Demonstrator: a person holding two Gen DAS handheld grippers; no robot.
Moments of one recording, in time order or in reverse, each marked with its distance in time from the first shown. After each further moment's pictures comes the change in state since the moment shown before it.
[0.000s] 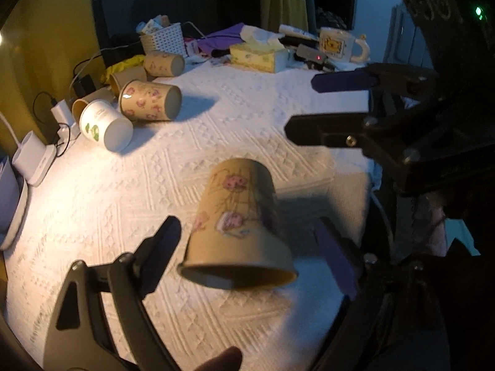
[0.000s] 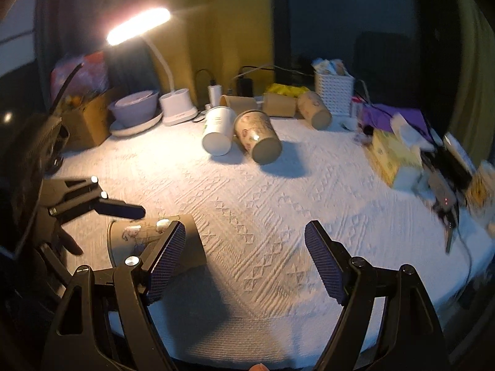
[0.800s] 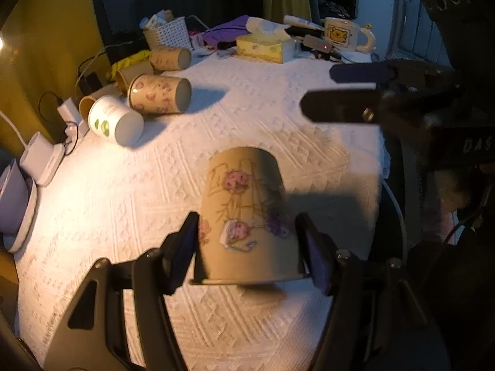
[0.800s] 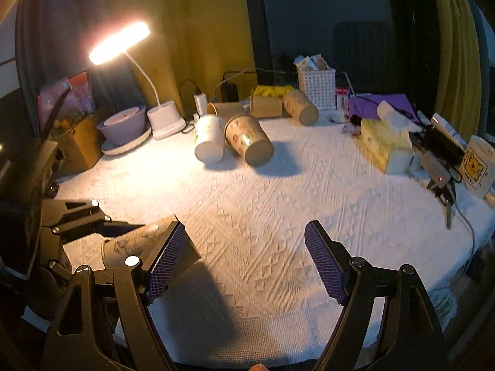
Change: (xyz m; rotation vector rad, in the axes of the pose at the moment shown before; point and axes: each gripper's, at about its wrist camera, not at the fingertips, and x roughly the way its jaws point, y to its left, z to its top) left arm 0.001 0.007 -0.001 0.052 0.047 0.044; right arm -0.005 0.001 -0.002 0.156 -0.018 -0.040
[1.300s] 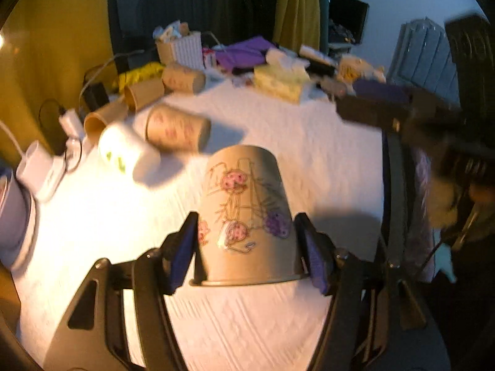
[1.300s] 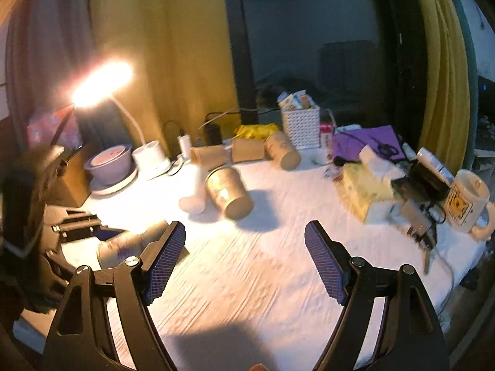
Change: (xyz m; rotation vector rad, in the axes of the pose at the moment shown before) left arm -0.014 0.045 0.044 -0.092 -0.030 -0.070; right arm -0.016 -0.015 0.051 0.015 -0.111 -0.038
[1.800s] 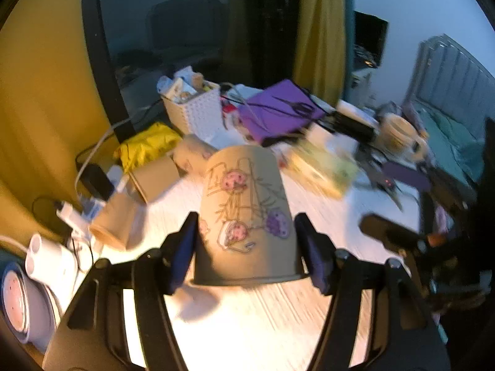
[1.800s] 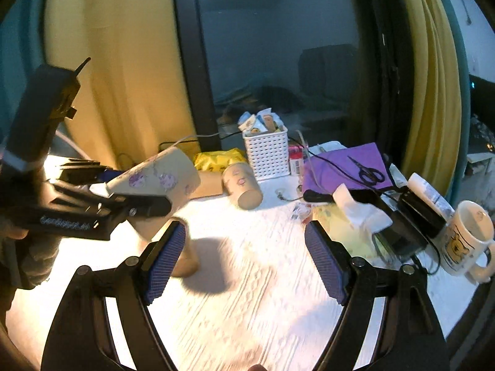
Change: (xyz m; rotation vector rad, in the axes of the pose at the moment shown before) left arm 0.043 0.045 0.171 -0.011 -0.066 0.036; right arm 0.056 -0.067 0.061 0.045 -0.053 -0.085
